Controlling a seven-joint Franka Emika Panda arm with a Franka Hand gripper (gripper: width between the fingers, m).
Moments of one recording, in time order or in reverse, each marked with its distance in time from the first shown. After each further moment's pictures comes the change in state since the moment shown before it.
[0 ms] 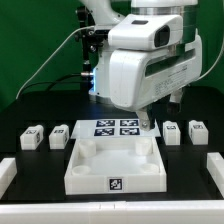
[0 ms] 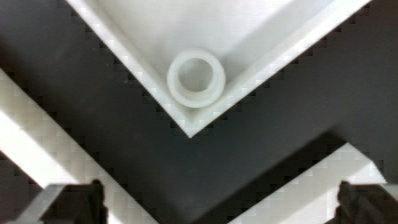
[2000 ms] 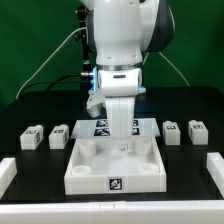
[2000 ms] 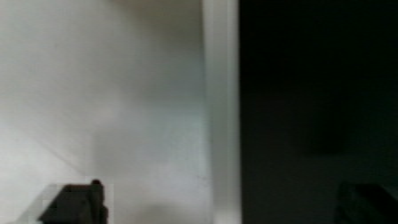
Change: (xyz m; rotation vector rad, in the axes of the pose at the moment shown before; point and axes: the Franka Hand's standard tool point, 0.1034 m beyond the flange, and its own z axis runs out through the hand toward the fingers) arm -0.132 -0.071 0.108 -0.032 0.032 -0.630
